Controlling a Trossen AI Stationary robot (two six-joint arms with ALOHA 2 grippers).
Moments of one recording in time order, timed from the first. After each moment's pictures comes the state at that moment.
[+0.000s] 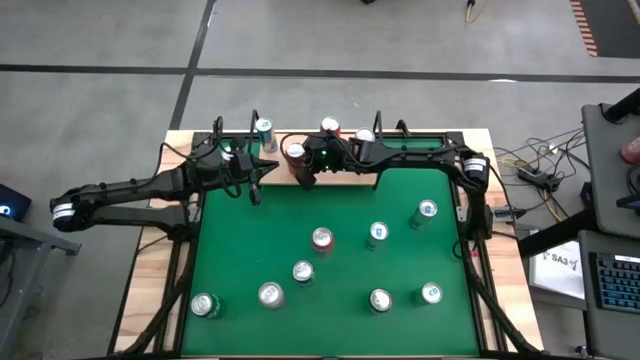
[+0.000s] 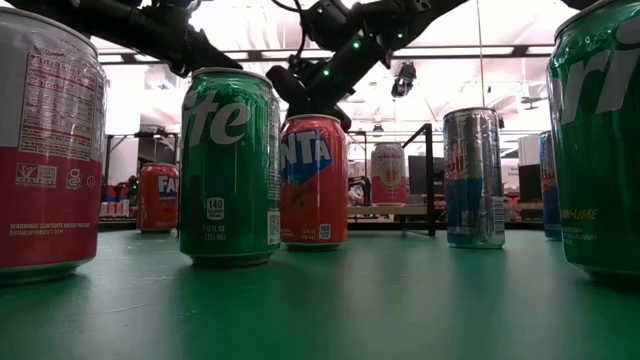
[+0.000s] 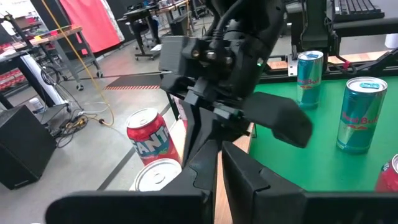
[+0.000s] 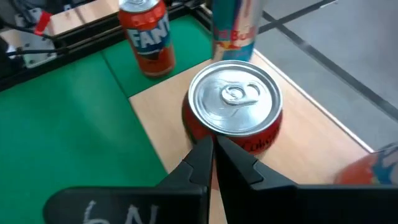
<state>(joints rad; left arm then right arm) 0.32 0.85 0.59 0.07 -0.08 0.23 -0.28 1.97 1.60 -0.23 0.16 0.21</state>
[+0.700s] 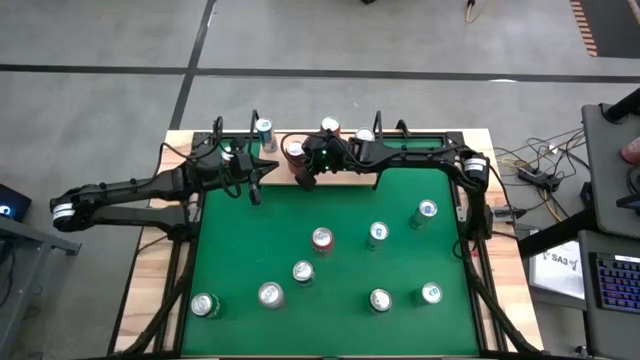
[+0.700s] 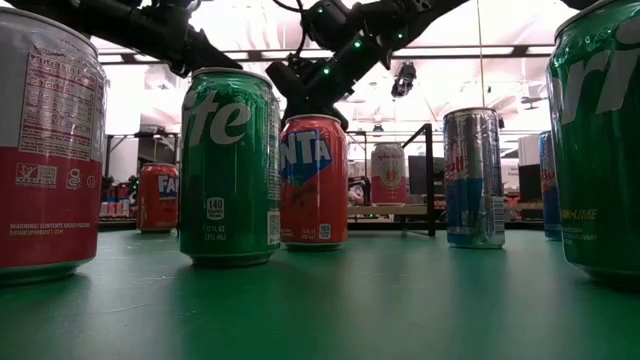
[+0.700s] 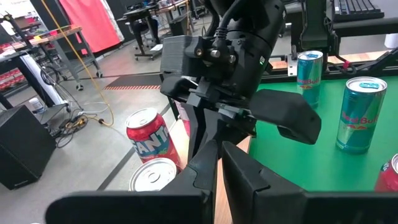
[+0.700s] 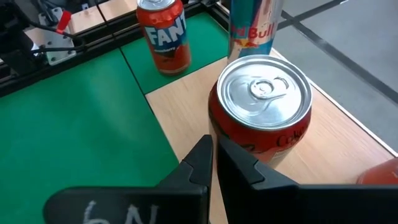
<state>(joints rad) 0.32 0.85 0.59 0.07 -0.08 0.23 -0.28 1.97 1.60 -0.22 0.10 0.21</state>
